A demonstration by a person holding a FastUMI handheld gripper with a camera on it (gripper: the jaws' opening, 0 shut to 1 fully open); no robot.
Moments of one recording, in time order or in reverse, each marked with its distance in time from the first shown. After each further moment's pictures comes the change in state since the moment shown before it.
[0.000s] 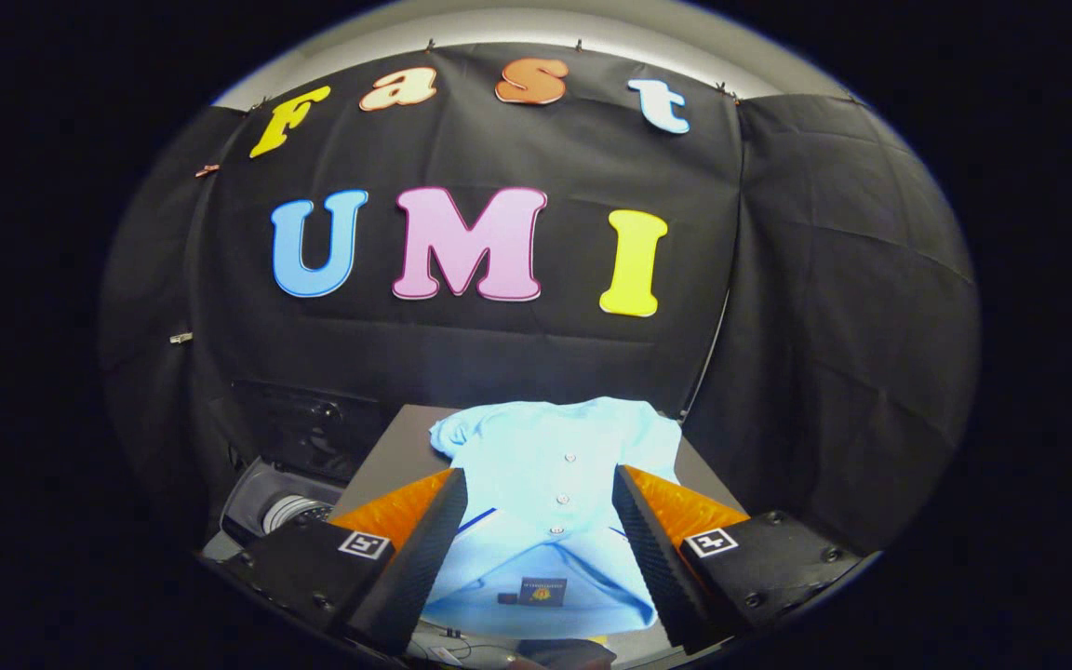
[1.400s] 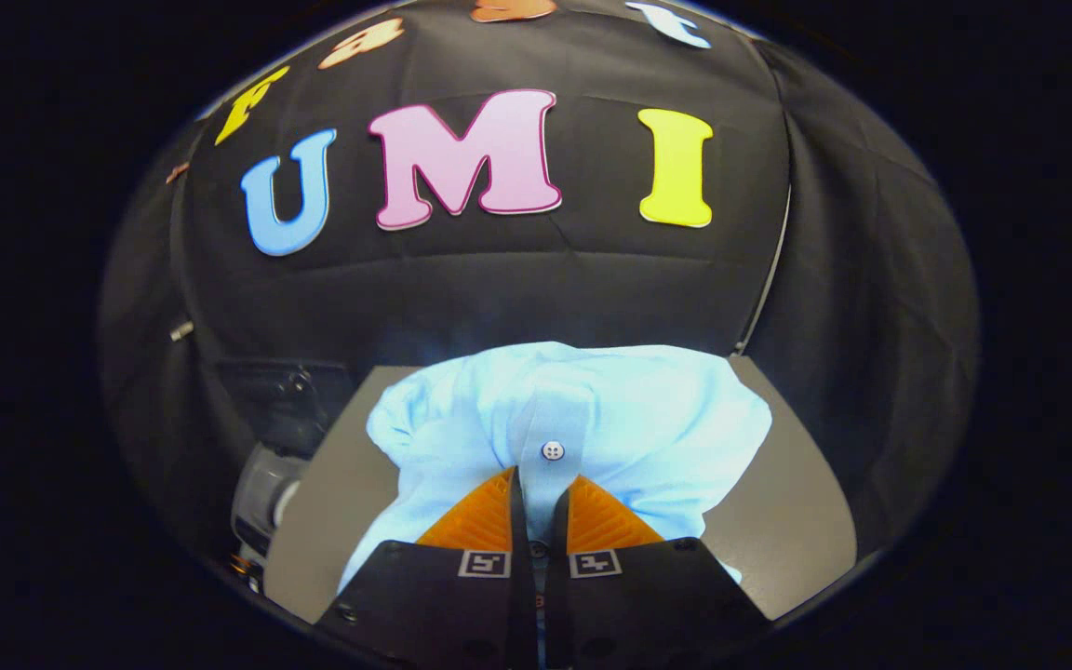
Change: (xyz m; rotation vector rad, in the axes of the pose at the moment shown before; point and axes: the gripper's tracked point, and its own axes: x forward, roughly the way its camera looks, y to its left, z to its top) arm 0.099 0.022 -0.037 0.125 0.207 0.157
